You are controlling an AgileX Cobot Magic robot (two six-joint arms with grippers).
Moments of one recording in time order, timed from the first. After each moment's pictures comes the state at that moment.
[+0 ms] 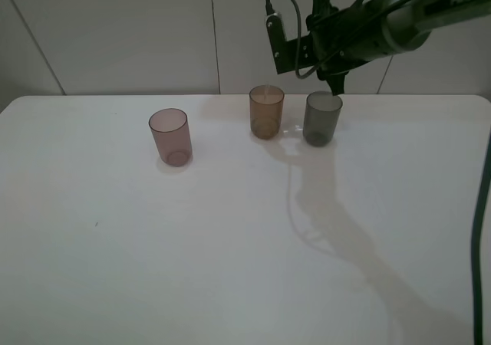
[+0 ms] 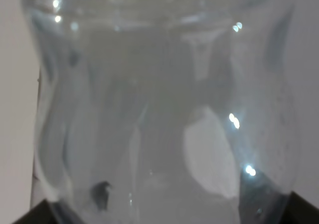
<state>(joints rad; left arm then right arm) -0.09 -0.01 -0.50 0.11 1.05 -0.02 0.47 2.10 -1.42 -1.73 0.62 0.12</state>
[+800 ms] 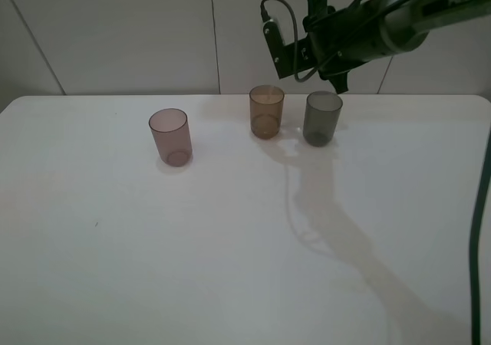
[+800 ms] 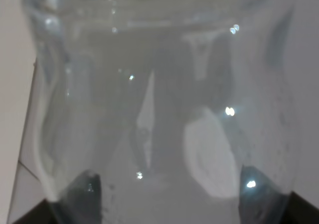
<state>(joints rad) -0.09 -0.01 -0.50 0.11 1.05 -0.02 0.48 2.10 -1.42 -1.73 0.64 0.02</state>
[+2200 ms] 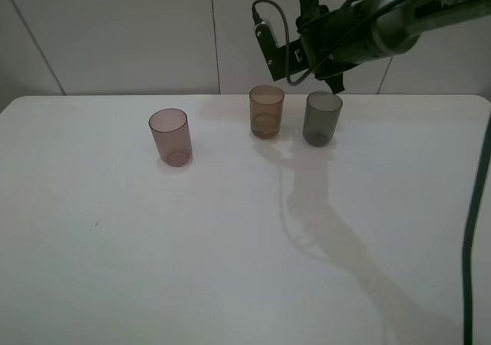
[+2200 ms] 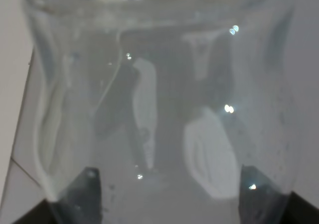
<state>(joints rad) -0.09 -0.01 -0.50 0.11 1.05 -0.02 0.51 2.10 -1.42 -1.73 0.68 0.01</state>
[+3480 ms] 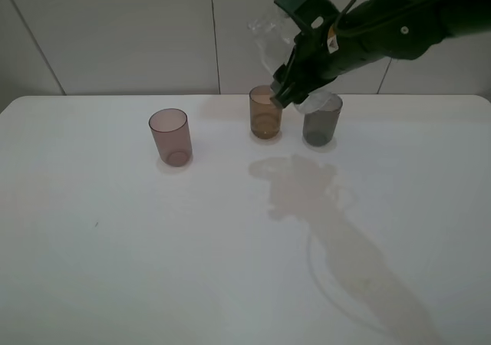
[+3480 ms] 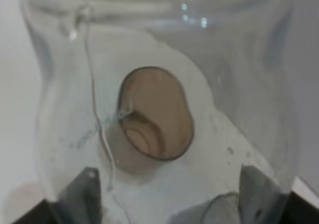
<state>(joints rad) -0.09 -0.01 -0.50 0.11 1.05 -0.02 0.50 1.73 -1.08 -0.44 0.19 0.01</state>
